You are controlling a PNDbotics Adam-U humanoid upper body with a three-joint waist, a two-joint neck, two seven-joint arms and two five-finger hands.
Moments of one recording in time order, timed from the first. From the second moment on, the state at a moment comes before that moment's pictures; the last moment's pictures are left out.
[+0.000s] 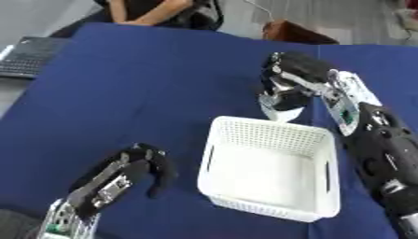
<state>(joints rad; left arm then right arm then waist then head) 0.07 0.14 0.04 -1.98 0.18 -0.31 -0.76 -1.10 -0.07 0.01 -0.77 1.21 -0.76 0.17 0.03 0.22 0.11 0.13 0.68</state>
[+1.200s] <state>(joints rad) 0.07 0.14 0.04 -1.98 0.18 -0.31 -0.76 -1.24 -0.18 0.08 -0.84 1.17 -0.87 0.09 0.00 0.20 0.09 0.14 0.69</state>
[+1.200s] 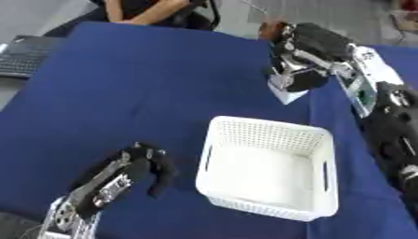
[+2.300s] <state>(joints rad) 0.08 0.16 0.04 -1.98 0.18 -0.30 -0.76 -1.29 -0.21 0.20 -0.84 1.05 -0.91 0.12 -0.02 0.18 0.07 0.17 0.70</state>
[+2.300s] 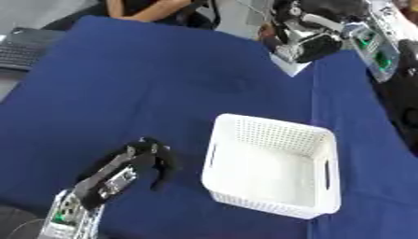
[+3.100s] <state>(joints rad) 0.08 0.16 0.05 -1.98 0.17 -0.30 -0.76 -1.19 -0.37 0.35 -1.19 0.59 -0.83 0.28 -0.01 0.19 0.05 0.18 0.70</state>
